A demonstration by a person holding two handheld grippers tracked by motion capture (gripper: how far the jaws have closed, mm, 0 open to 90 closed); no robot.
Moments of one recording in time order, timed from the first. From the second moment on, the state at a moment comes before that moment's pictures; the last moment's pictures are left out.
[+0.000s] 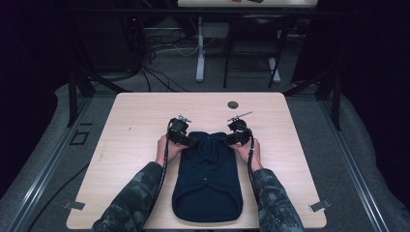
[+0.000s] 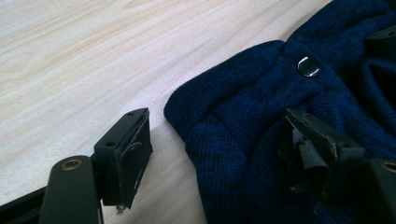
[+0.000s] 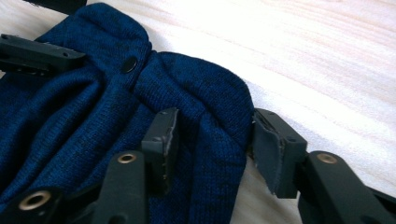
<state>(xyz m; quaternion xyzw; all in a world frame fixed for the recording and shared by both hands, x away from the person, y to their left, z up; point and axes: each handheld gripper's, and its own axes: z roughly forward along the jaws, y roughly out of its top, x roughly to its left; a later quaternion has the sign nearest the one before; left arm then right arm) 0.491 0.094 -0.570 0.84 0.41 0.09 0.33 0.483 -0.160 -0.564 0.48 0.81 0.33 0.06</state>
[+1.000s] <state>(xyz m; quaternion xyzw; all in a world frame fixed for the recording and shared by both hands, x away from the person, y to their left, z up) 0.480 0.088 -0.554 0.86 0.38 0.11 0.33 0.474 -0.155 -0.551 0.46 0.82 0.33 0.08</state>
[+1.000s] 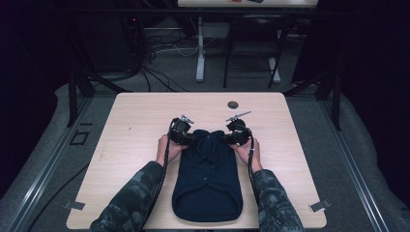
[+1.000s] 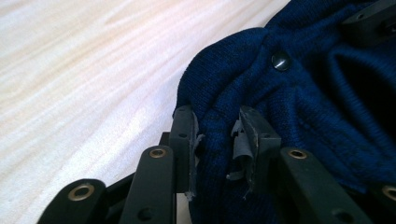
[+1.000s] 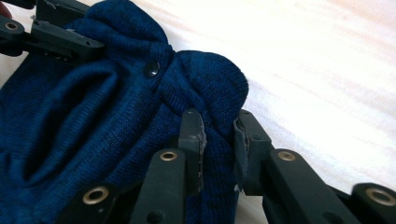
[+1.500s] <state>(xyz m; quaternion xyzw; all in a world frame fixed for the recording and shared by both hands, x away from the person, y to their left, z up) 0.471 0.095 -0.532 0.85 0.36 0.11 0.36 0.459 -0.157 -0.525 0.43 0.82 0.35 0.11</state>
